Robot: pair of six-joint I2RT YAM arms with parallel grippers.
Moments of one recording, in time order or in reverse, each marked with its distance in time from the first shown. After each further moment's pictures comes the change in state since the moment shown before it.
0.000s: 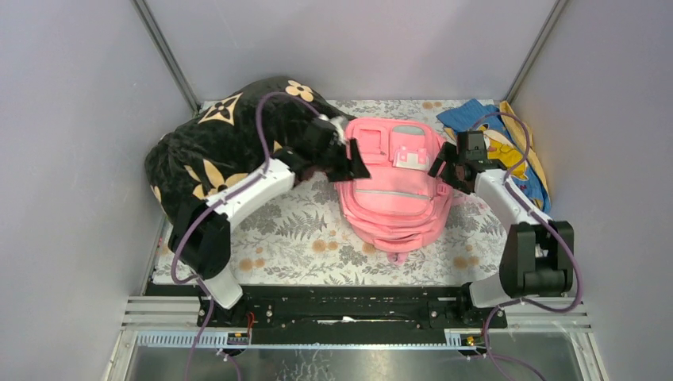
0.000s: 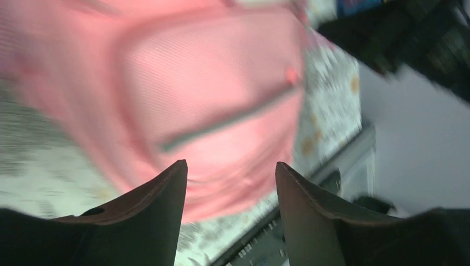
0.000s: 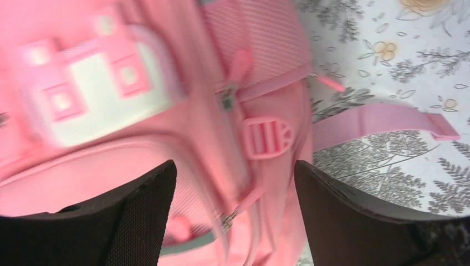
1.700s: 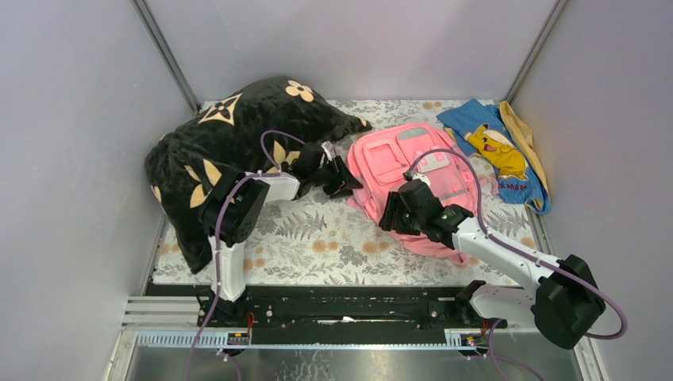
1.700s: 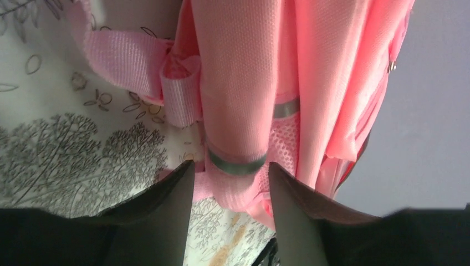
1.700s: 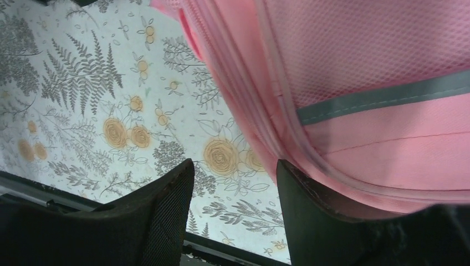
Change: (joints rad) left arm 0.212 0.288 -0.262 0.560 0.173 -0.274; right arm 0.597 -0.340 -0.294 0.027 -0.036 0.202
